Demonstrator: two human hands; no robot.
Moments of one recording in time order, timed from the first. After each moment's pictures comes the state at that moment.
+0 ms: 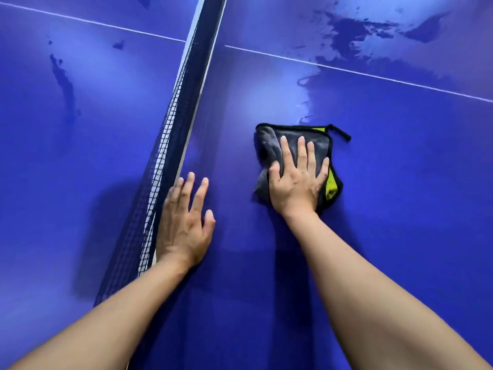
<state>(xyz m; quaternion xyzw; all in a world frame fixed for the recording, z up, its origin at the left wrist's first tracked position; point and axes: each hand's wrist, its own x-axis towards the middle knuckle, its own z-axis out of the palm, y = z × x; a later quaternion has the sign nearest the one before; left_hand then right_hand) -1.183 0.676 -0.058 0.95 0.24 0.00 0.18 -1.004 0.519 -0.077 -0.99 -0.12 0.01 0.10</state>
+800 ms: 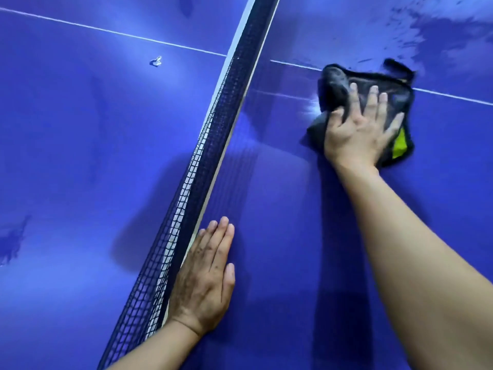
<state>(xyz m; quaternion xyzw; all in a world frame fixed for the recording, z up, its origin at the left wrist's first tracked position) -1.178 0.683 -0.071 0.97 0.18 0.02 0.18 -0.821 0.608 -0.077 -0.99 -0.10 0.00 0.13</state>
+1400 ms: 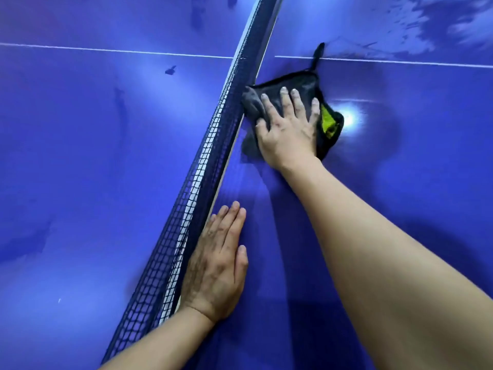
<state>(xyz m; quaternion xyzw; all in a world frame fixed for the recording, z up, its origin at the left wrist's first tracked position) -1.178 0.682 -0.072 0.96 0.19 0.03 0.18 -0.911 0.683 -0.080 -0.94 -0.31 0.04 0.15</state>
